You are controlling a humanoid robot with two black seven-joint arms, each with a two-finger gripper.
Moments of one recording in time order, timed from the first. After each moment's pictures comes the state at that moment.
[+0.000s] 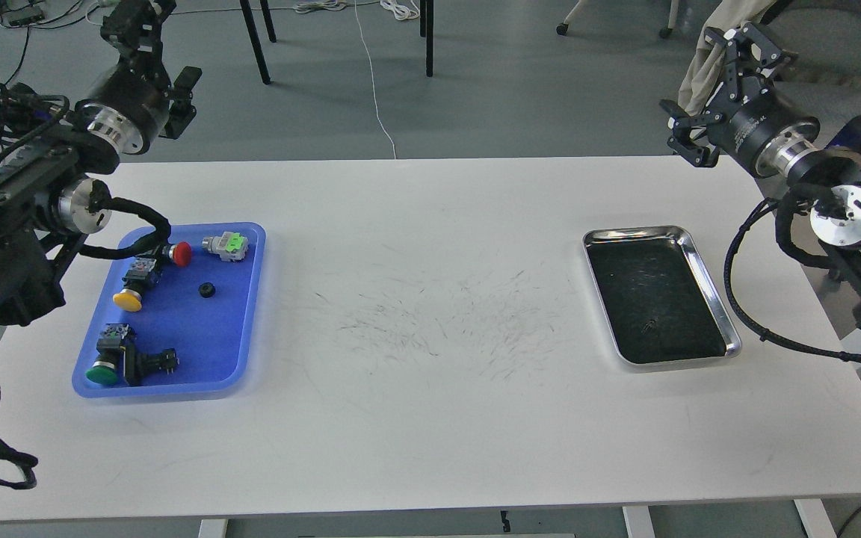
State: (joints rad) left arm -1.03 0.32 -0.46 -0.36 0.18 -0.40 -0.36; right arm 0.93 -0.61 0.59 0.98 -0.16 0.20 0.00
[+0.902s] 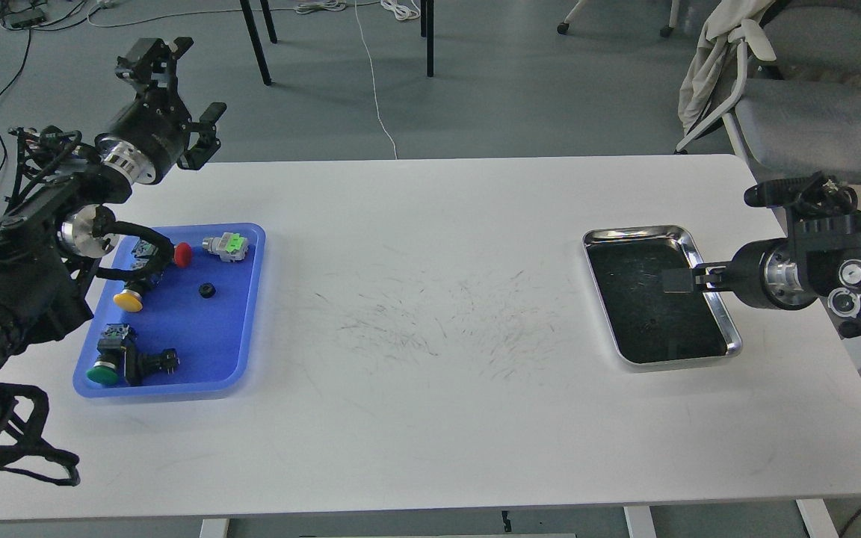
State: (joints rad) left arm -1.00 0.26 -0.51 -0.24 0.14 -0.49 -0.36; right arm 1.27 -0.77 -0.38 1.26 -1.08 0.24 -0.17
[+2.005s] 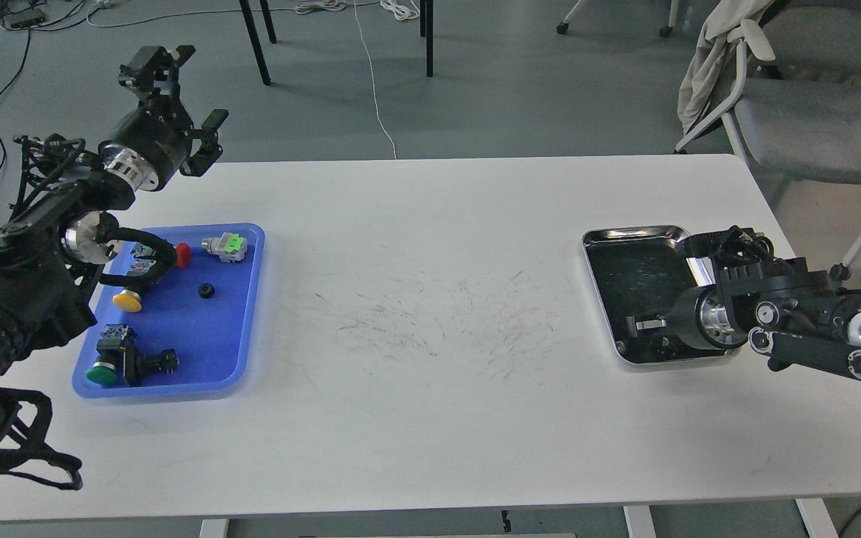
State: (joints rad) left arm -1.00 0.25 -0.51 -0.24 0.14 -0.49 -0.36; right arm 1.16 -0.59 -0.38 1.13 -1.08 0.24 -0.15
